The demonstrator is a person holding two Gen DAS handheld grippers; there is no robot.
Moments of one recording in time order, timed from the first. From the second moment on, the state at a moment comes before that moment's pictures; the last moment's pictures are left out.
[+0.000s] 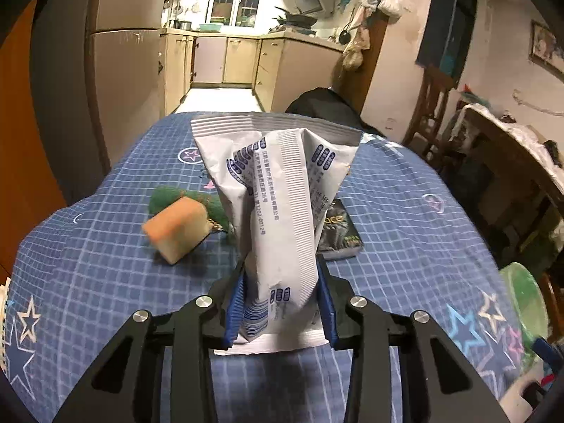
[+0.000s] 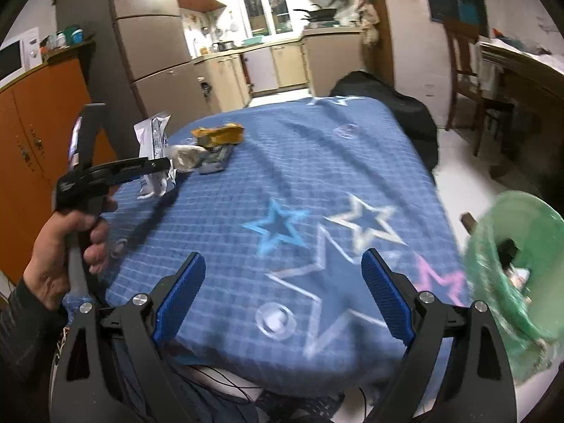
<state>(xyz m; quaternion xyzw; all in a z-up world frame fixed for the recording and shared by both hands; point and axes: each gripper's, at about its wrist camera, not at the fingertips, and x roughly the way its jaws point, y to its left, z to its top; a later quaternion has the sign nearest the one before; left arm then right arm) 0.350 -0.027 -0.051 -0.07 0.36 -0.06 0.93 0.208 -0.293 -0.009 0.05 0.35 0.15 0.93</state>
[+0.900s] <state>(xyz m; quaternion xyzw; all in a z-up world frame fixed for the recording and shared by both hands) 0.294 0.085 -0.064 -0.16 0.37 -0.07 0.91 0.422 -0.125 -0.041 -0.02 0.43 0.19 0.88</state>
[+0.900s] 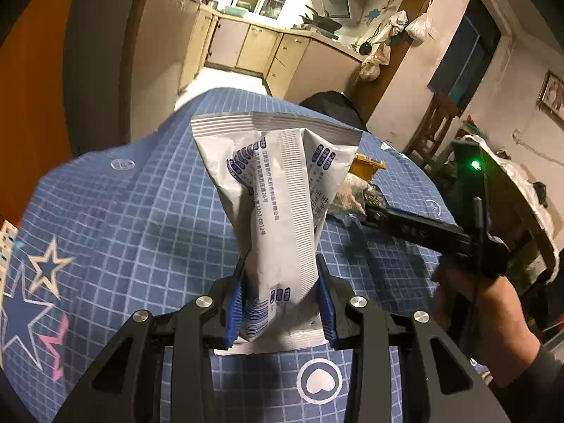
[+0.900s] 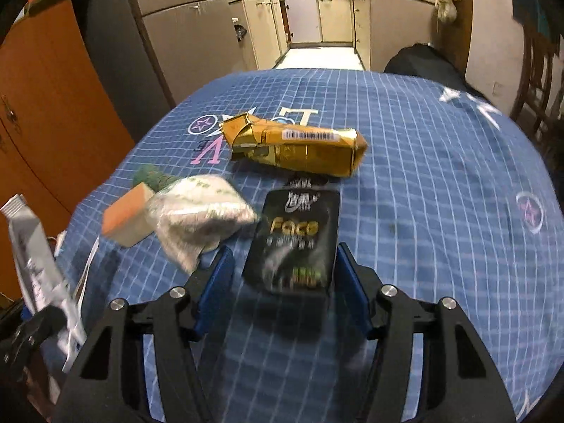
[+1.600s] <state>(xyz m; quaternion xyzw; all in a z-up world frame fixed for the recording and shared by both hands) 0.267 0.064 -0.037 -0.16 0.35 -0.10 0.92 0.309 -0.191 0.012 0.02 0.35 0.18 0.92</state>
